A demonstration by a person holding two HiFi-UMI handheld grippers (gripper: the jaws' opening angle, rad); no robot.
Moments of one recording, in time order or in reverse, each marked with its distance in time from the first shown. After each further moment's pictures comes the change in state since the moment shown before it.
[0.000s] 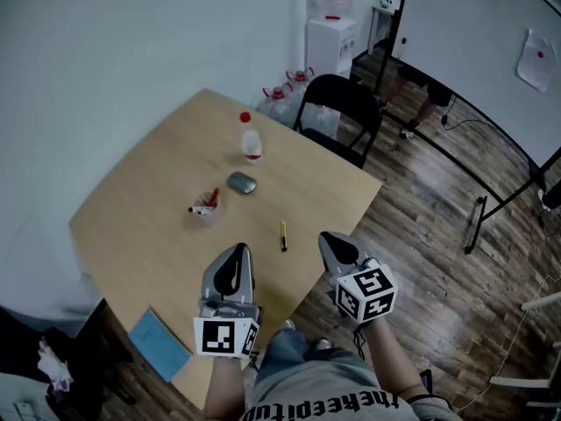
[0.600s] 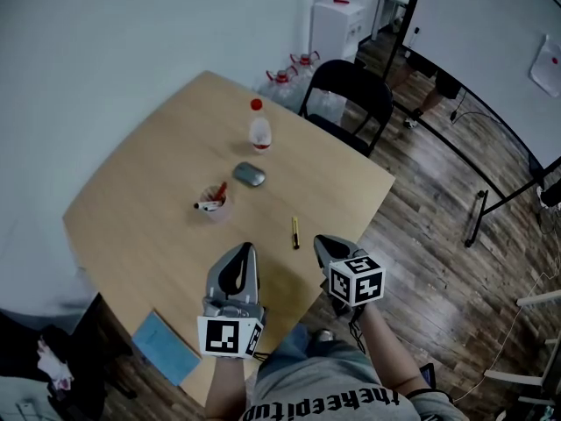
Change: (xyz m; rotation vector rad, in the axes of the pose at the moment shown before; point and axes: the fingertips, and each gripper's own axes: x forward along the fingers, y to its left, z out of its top) left arm 0.011 0.035 -0.032 -0.060 0.064 -0.021; right arm 0.068 0.001 -0.077 0.176 0.270 -0.027
